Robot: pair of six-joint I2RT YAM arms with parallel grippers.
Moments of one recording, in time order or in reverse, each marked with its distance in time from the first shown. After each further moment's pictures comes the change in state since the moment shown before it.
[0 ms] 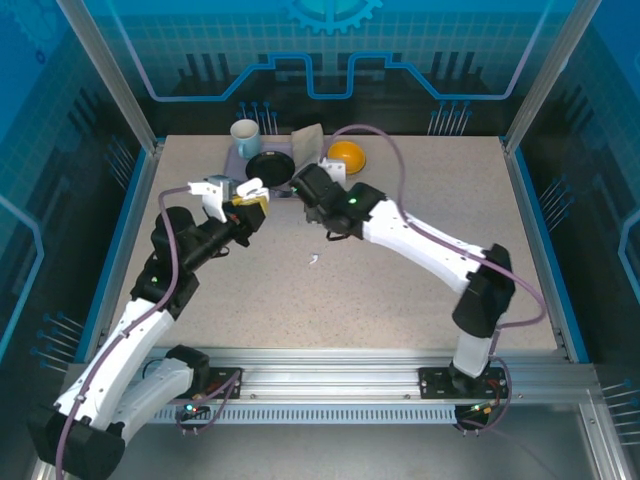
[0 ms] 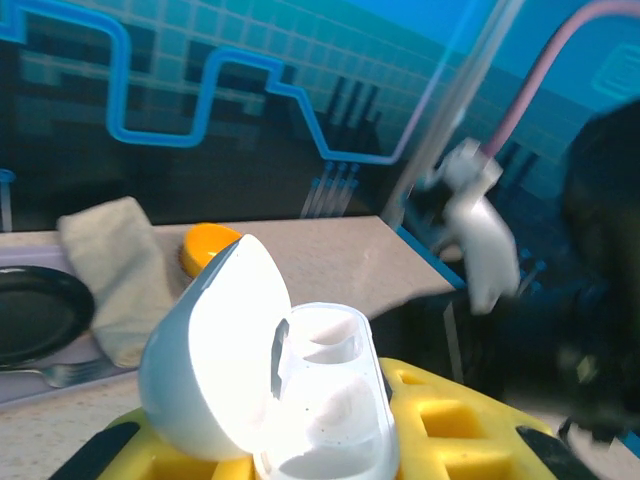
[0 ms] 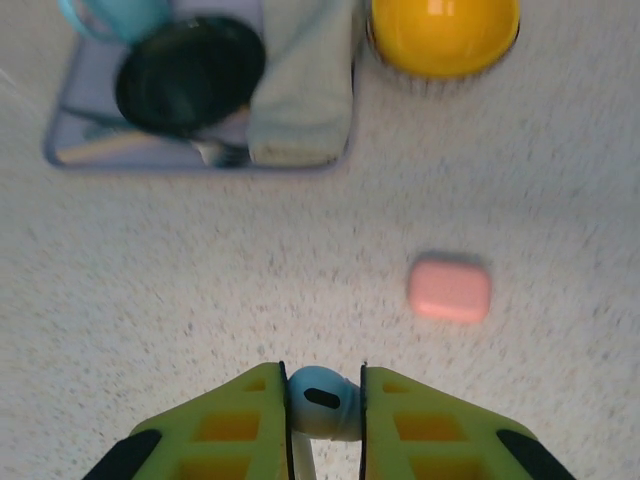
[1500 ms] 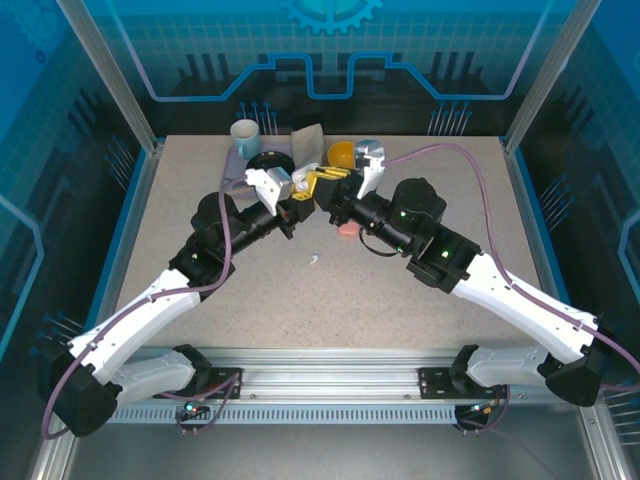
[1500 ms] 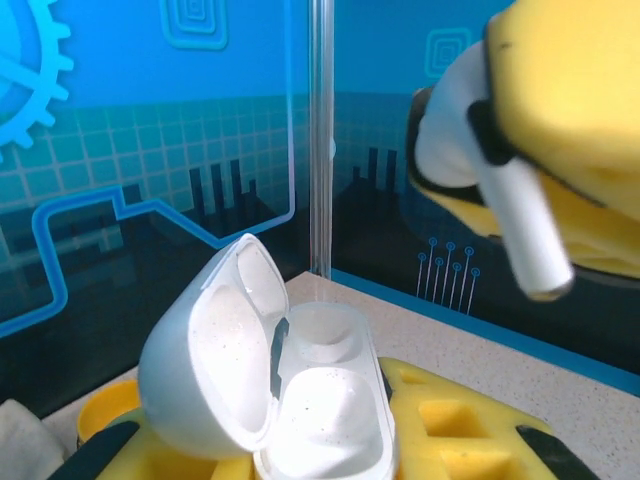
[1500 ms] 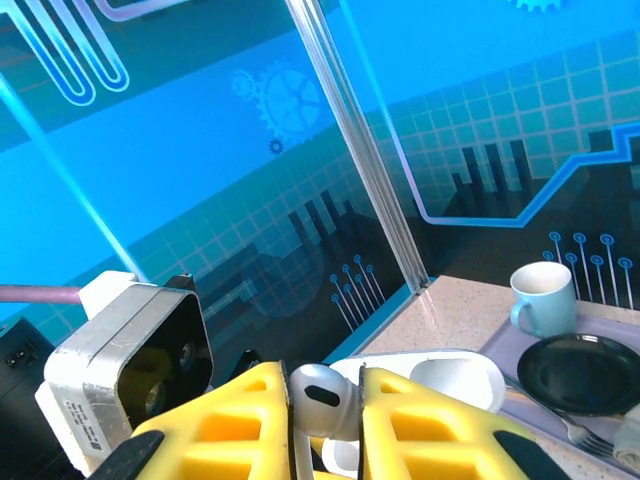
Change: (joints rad) left arm -0.292 0.243 0.151 0.274 -0.079 0.324; right arm 0.021 -0.575 -0.494 0.881 -0.462 -0.318
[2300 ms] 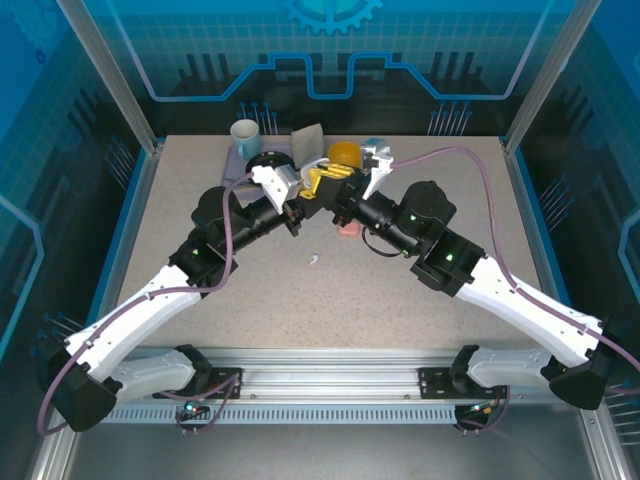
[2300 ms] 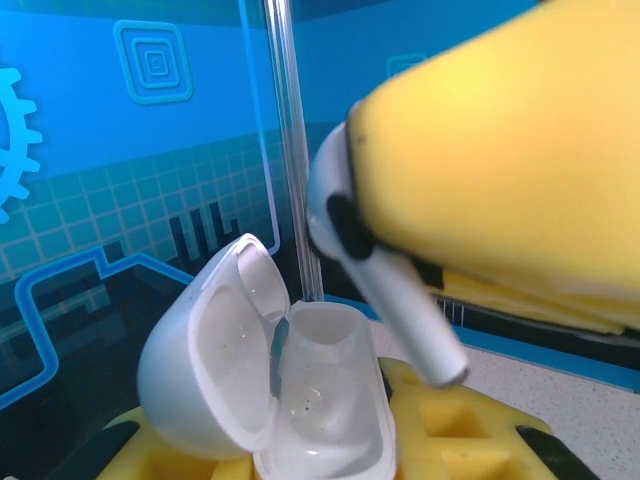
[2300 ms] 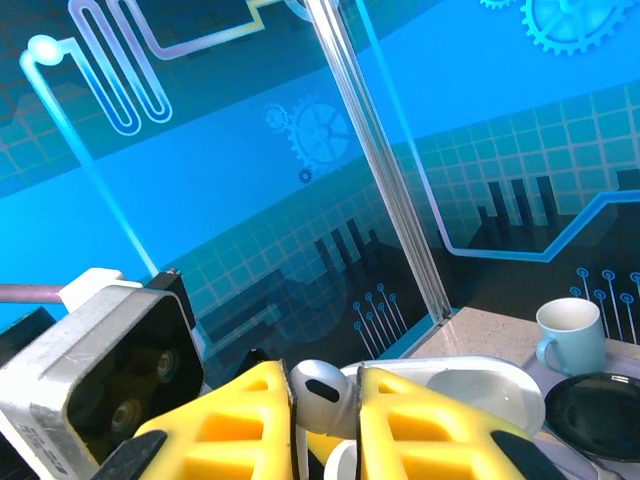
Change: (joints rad) left arm -0.048 0.022 0.087 -0.034 0.007 0.079; right arm 0.000 -0.026 -0.027 0.075 -0.021 -0.009
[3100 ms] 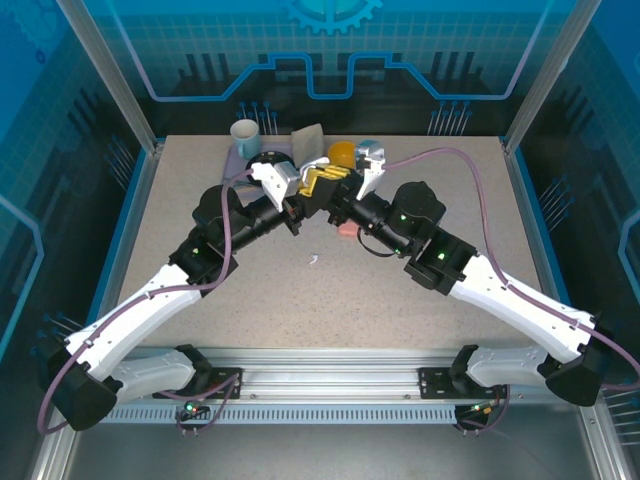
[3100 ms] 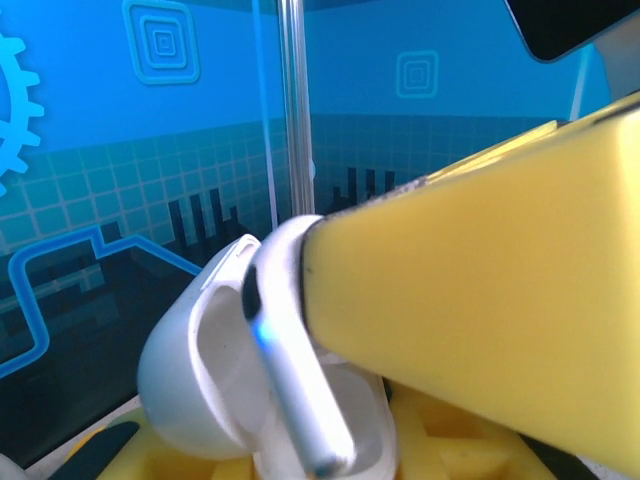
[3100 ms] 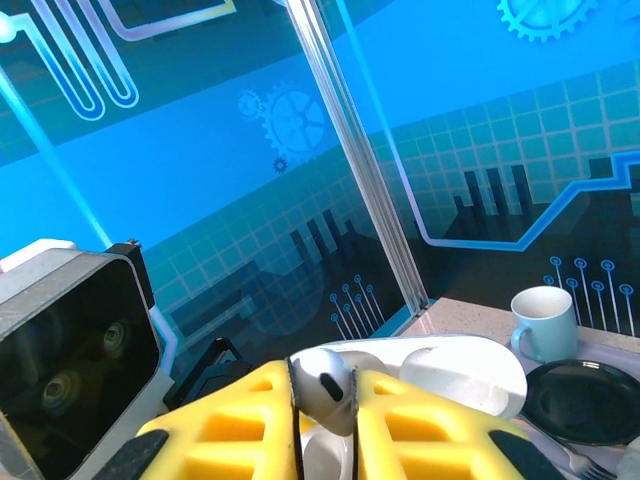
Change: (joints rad) left arm 0.000 0.003 0.007 -0.023 -0.016 -0.056; right arm 0.002 0.030 -0.010 0.005 0.045 -0.021
